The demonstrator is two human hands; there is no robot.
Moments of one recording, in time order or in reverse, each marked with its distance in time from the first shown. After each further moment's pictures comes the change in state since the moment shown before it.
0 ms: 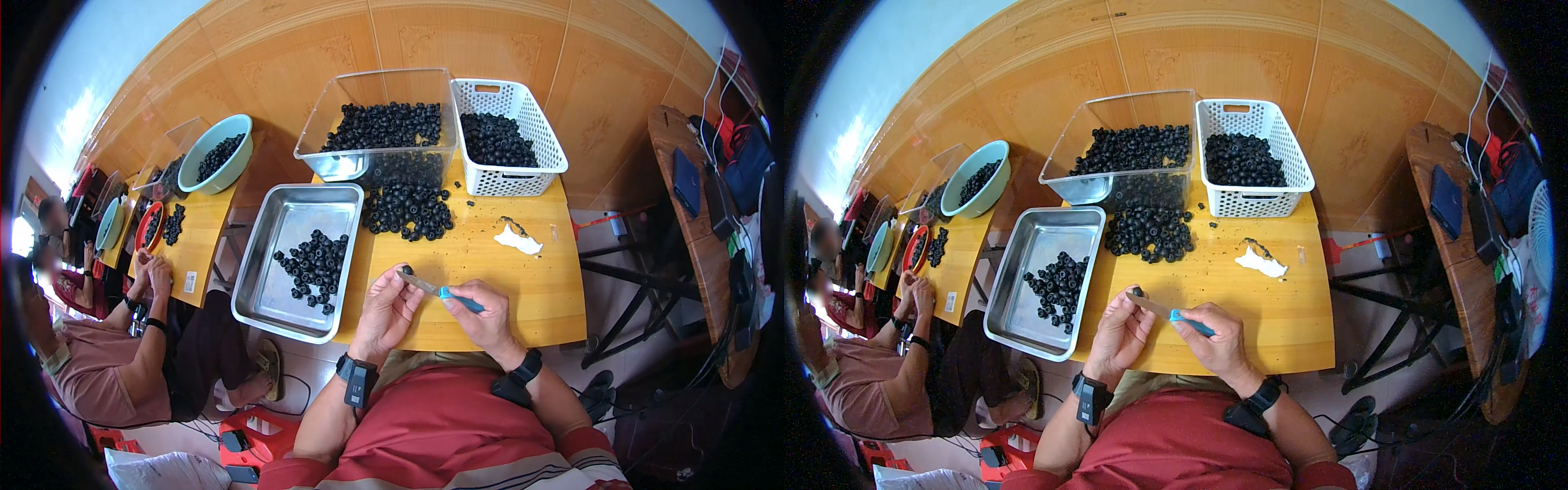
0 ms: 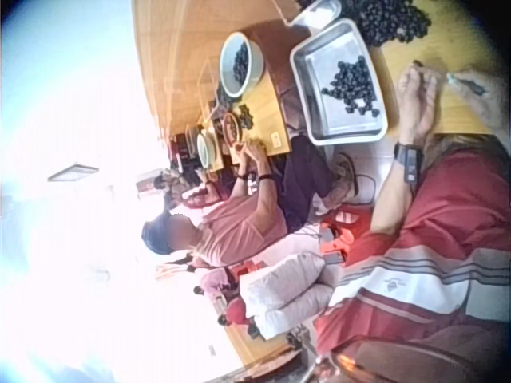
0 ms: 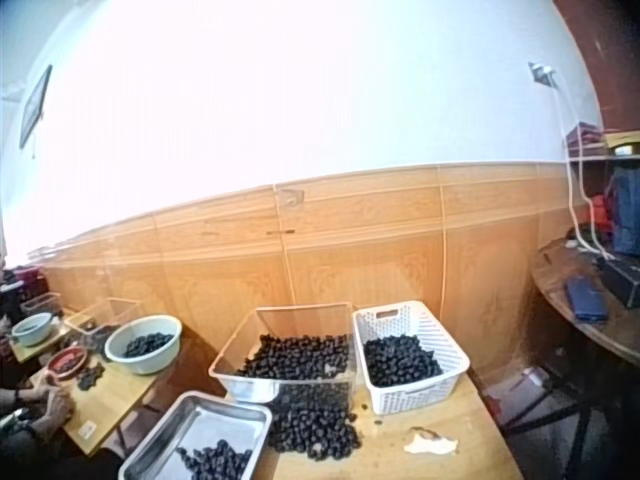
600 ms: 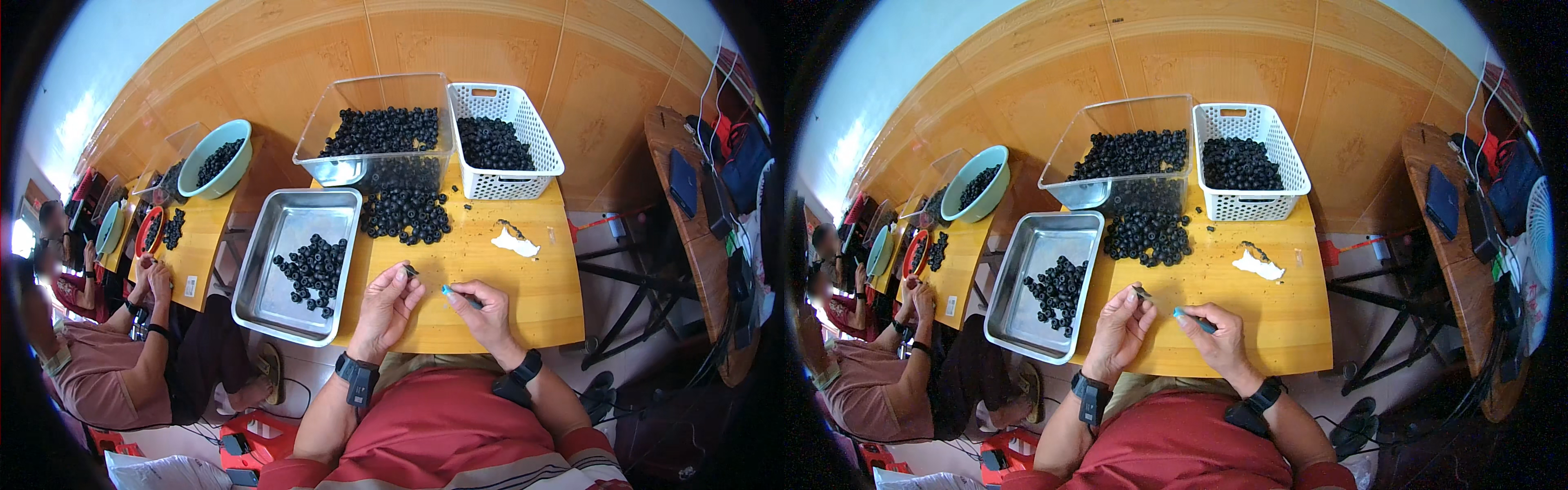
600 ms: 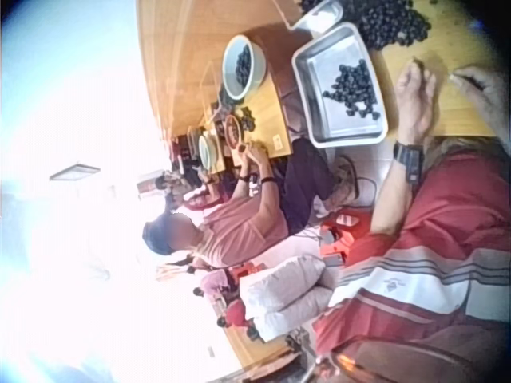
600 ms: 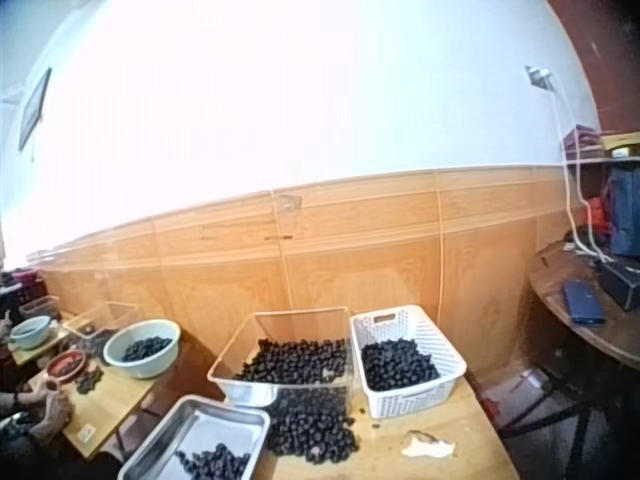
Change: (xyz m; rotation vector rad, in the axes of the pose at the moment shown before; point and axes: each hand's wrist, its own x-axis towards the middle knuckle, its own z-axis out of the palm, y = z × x) left_hand 0.005 0.004 0.015 0.119 0.058 0.007; right_hand -0.003 0.012 -0.002 0.136 0.025 0.209
